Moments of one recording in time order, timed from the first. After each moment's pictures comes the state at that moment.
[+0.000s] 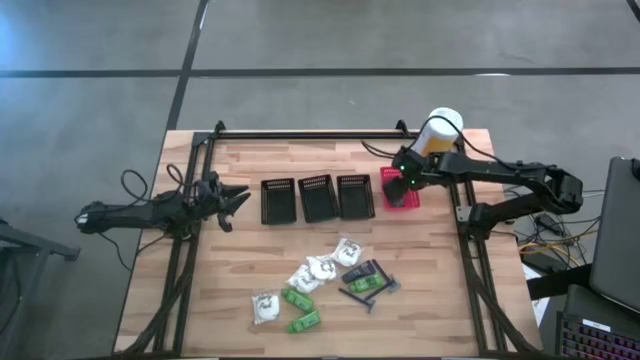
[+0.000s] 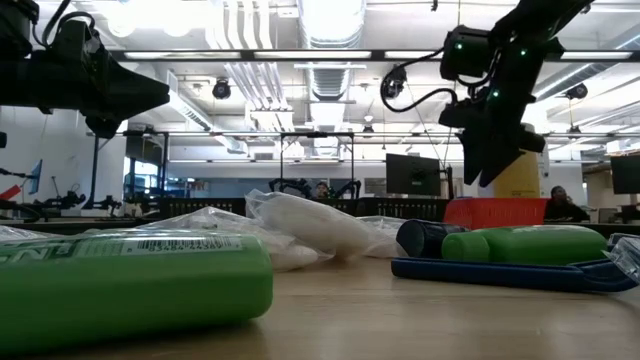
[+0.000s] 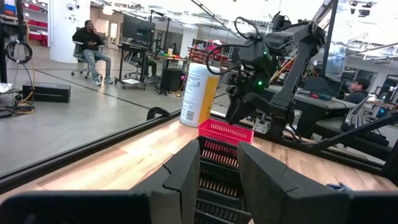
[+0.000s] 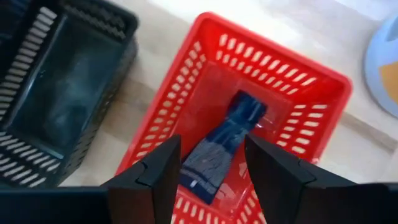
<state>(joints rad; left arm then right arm) -0.03 0.05 0.01 0.07 -0.42 -0.19 -0.40 1.24 0.77 -0.70 0.17 0.63</state>
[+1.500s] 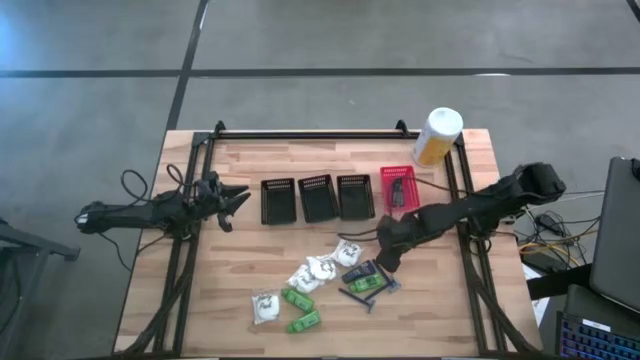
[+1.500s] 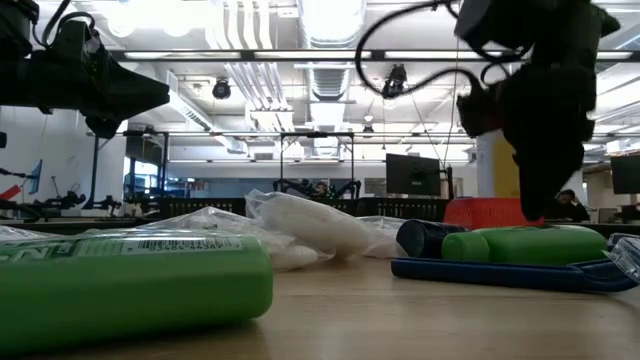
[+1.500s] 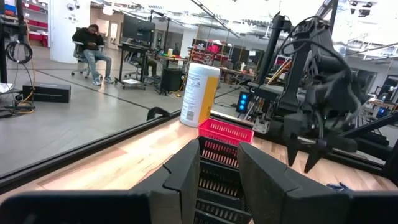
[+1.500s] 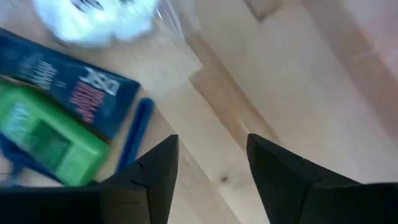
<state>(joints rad) -0.03 0.05 0.01 0.07 -0.42 -0.19 0.24 1.48 0.78 -0.60 0.01 0.91</state>
